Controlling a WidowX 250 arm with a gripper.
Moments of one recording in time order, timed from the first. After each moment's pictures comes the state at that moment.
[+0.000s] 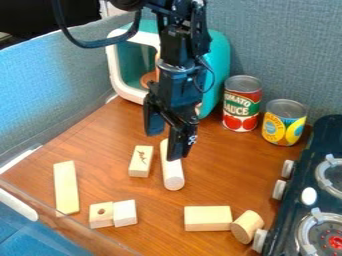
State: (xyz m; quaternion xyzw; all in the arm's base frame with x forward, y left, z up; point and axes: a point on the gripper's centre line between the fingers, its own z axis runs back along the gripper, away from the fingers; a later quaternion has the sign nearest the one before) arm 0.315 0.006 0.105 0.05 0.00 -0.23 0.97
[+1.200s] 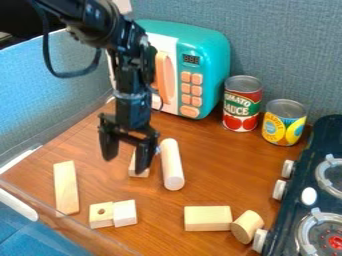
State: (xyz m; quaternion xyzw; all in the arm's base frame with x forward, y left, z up) arm 0.309 0.080 0.043 0.02 0.06 0.01 1.00
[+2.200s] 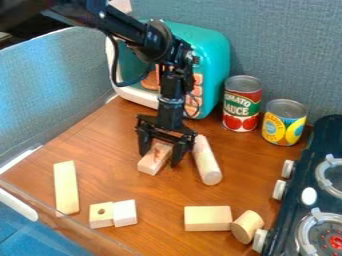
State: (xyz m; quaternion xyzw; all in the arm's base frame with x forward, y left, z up) arm 0.384 0.068 0.011 0.05 0.04 0.09 0.99
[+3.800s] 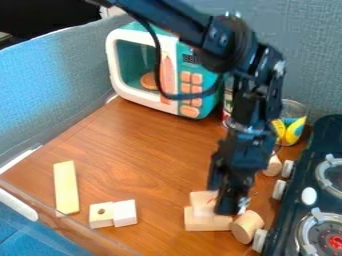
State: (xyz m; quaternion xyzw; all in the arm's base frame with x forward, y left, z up) arm 0.308 -0.082 0.043 -0.02 0.11 -0.42 0.90
